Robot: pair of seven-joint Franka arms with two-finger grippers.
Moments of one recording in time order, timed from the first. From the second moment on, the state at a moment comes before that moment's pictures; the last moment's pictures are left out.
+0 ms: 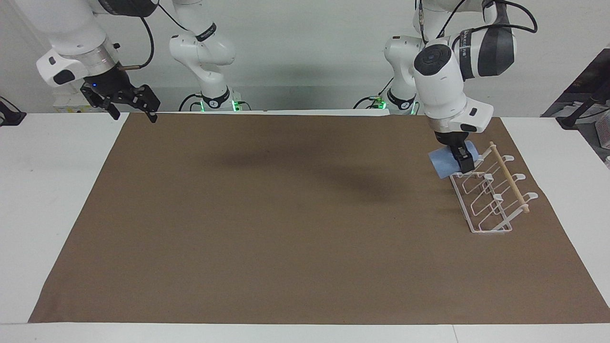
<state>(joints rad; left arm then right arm) -0.38 0.02 0.00 -1.85 0.72 1.76 -2.10 -0.12 -0.03 0.05 -1.54 -0.02 1.40 0.03</state>
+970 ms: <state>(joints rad) -0.30 0.28 0.00 -1.89 1.33 1.71 -2.21 -0.06 -0.02 0.00 -1.54 -0.03 1.37 0.03</state>
